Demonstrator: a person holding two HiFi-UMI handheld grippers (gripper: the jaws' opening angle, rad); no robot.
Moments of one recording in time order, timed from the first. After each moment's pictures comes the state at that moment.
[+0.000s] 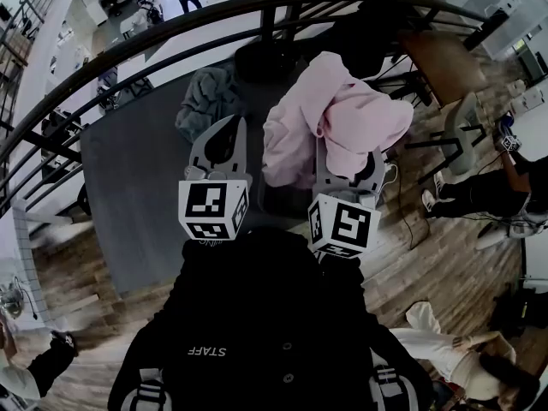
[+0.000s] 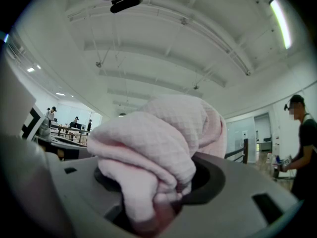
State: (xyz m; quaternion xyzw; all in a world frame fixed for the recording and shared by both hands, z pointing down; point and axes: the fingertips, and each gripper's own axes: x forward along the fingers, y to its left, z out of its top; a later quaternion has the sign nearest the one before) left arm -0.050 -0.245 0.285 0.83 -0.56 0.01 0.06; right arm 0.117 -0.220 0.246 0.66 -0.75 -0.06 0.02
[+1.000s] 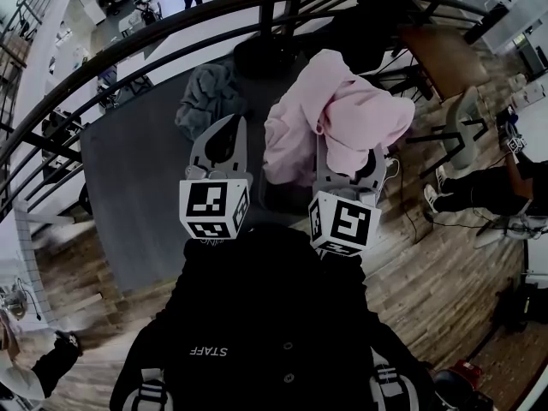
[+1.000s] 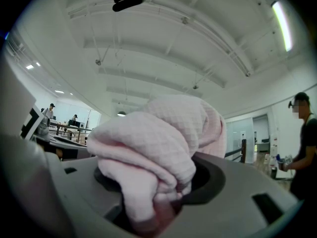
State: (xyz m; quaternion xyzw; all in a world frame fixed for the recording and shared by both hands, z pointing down) left arm -0.048 -0.244 0.293 0.83 -0.55 0.01 0.07; right arm 0.119 -0.220 0.251 0.67 -0.74 -0.06 0.03
